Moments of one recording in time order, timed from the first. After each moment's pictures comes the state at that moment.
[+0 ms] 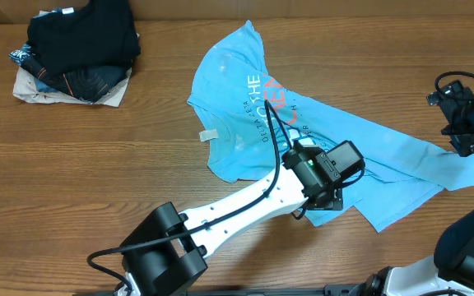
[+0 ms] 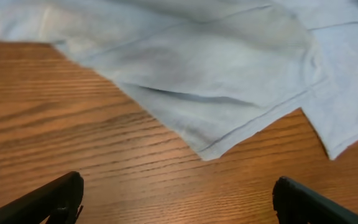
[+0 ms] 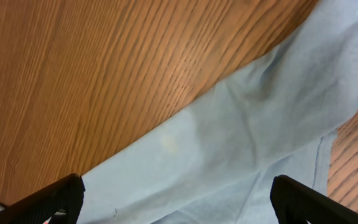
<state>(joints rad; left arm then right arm) -1.05 1.95 1.61 -1.02 -0.02 -1.05 -0.45 1.72 1.51 -1.04 -0.08 0.64</state>
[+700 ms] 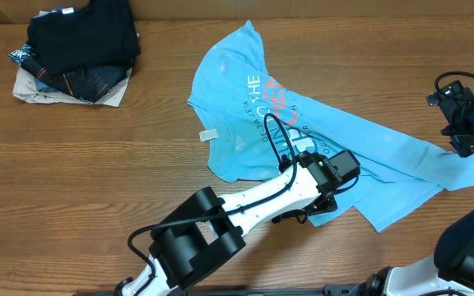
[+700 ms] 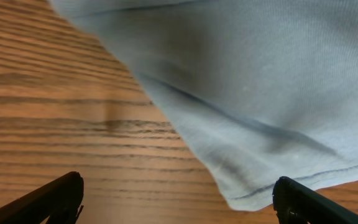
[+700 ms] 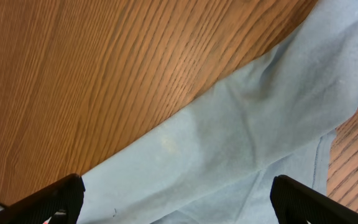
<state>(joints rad) -1.05 2.13 1.61 -1.01 0.01 -1.26 -0.45 1.72 1.51 -1.04 -0.08 0.64</state>
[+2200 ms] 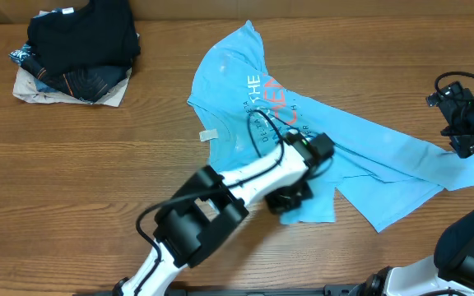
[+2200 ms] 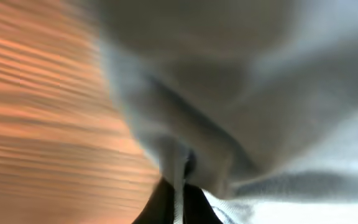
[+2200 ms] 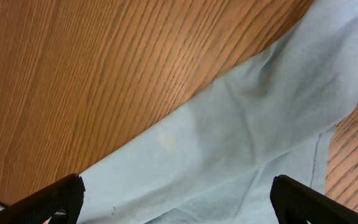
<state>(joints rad) -0.90 2.22 1.64 -1.13 0.20 -1.22 -0.45 1.72 1.51 -1.05 -0.09 0.64</state>
